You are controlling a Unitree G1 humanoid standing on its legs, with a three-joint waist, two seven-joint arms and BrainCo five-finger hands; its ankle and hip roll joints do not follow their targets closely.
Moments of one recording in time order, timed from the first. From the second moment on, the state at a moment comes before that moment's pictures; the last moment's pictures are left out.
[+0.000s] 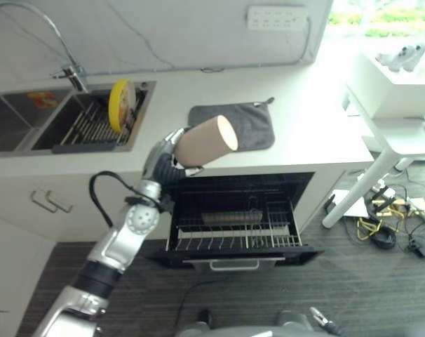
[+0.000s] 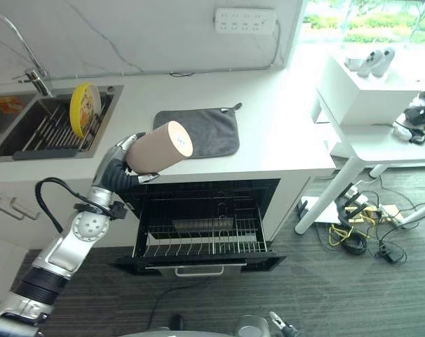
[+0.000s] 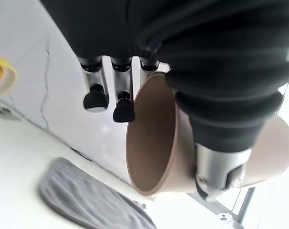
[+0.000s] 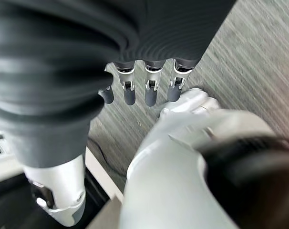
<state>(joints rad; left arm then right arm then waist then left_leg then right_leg) -0.25 0.63 -0.23 0.04 0.33 -0.19 0.29 0.13 -0.19 -0.05 1.11 0.63 -0.01 0.10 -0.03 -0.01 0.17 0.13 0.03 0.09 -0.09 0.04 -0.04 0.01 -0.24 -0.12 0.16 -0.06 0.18</state>
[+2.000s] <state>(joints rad) -0.12 0.27 -0.28 0.13 0.14 -0.38 0.91 -0.18 -0.40 0.28 -0.17 0.60 -0.26 0.10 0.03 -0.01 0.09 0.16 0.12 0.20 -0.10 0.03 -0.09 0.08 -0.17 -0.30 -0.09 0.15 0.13</state>
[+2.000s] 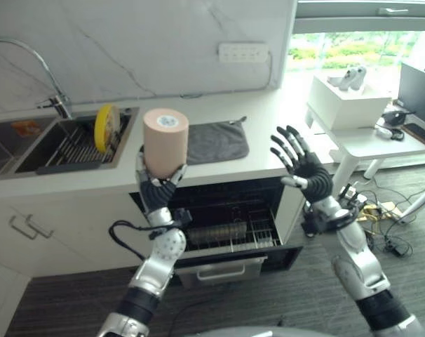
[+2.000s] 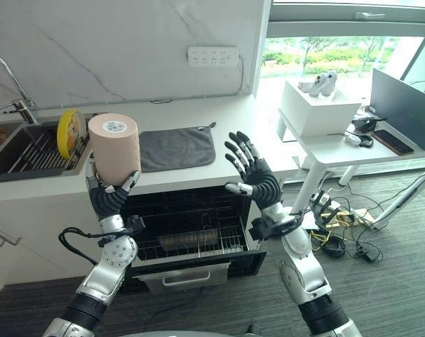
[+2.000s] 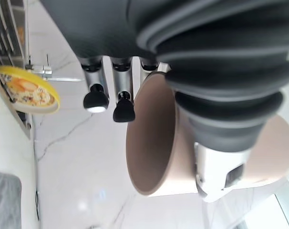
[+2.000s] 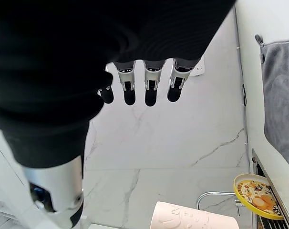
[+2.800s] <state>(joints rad) -0.33 0.24 -0.40 0.17 0.34 -0.24 1.29 -0.52 -0.26 0.50 -0.08 0.47 -0.12 -0.33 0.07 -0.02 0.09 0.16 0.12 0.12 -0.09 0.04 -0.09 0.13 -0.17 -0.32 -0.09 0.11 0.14</state>
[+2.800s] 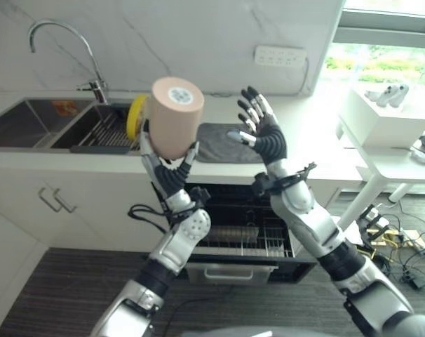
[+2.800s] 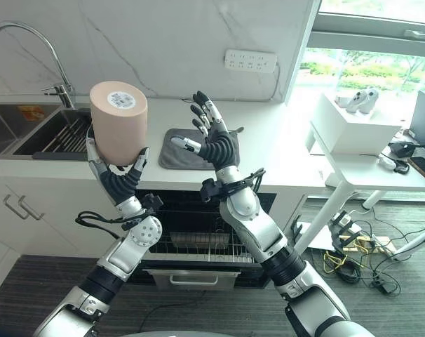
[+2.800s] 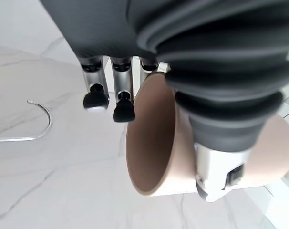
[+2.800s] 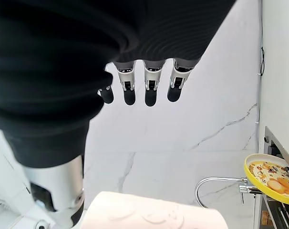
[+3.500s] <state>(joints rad) -0.33 0.22 -0.47 0.18 0.37 -0.19 1.30 -0.55 -0.22 0.60 -0.05 0.53 -0.03 -0.33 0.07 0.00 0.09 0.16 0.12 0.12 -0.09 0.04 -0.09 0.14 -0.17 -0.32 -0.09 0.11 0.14</state>
